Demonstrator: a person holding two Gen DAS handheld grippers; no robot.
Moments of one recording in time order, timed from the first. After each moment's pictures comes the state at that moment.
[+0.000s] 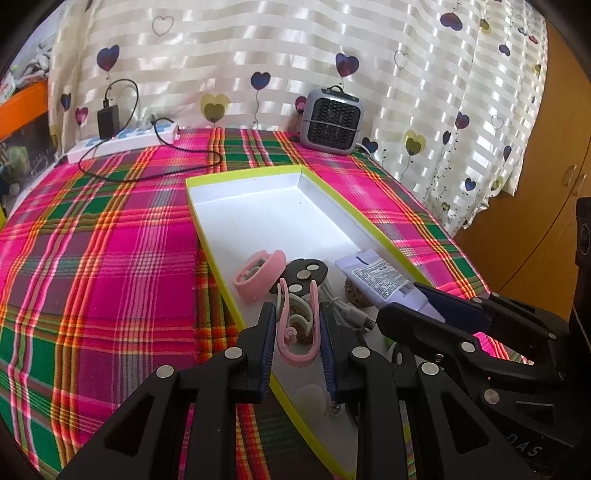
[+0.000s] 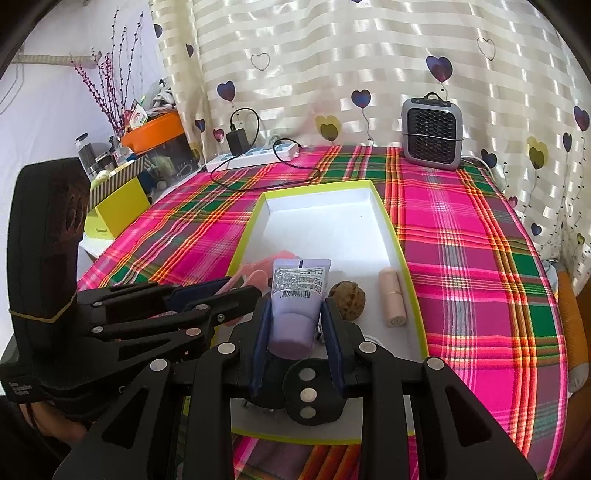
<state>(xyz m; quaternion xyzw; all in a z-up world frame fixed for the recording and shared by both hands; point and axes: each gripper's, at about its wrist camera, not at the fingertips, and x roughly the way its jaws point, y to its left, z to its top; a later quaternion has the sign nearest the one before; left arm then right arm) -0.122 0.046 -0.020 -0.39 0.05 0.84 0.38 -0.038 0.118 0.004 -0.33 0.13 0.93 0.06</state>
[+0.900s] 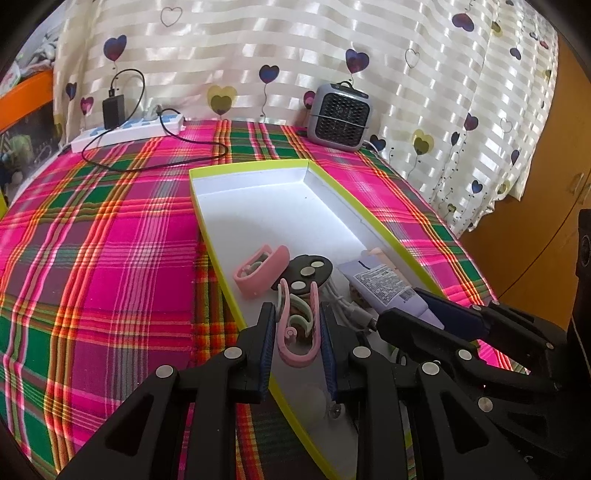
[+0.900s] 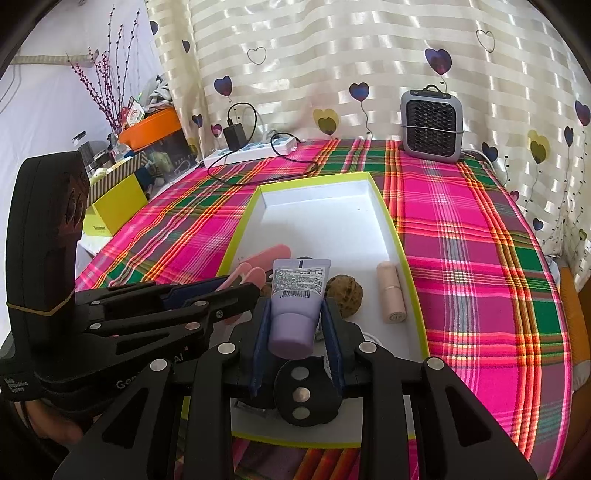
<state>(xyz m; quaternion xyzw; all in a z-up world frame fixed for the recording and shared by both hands) -0.126 0.049 -0.023 -0.40 0.05 0.84 0.37 -0.044 0.121 -0.002 -0.34 0.13 0.93 0.06</state>
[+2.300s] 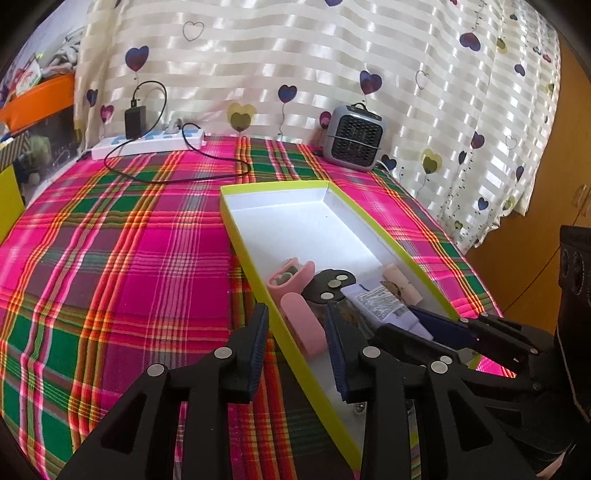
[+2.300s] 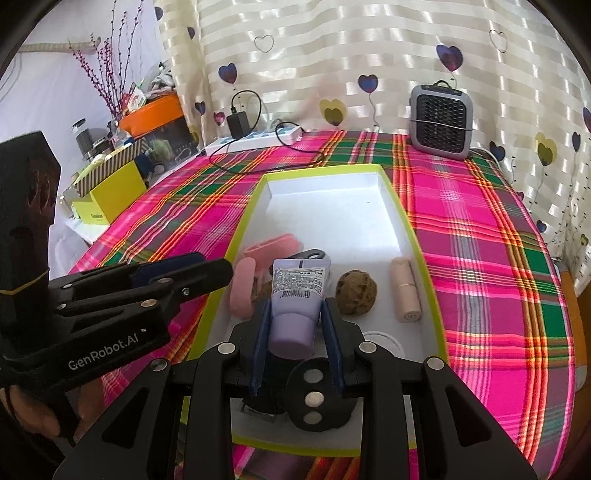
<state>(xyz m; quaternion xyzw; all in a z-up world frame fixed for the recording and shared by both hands) -0.129 0.023 -0.014 -0.38 0.03 0.86 0.35 -0.055 0.113 -0.008 -0.36 0.12 0.92 0.06</state>
